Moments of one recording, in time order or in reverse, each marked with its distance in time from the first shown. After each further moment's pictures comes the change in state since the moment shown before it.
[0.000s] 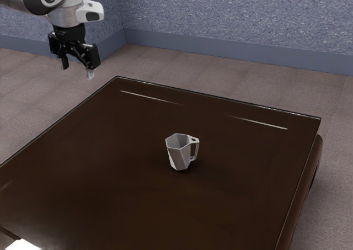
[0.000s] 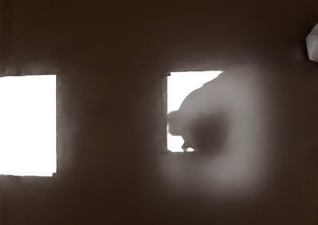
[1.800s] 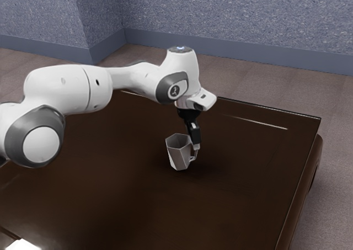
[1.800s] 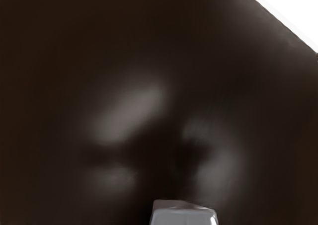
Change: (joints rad) arm -0.023 0.806 -0.310 0.371 -0.030 0.402 0.528
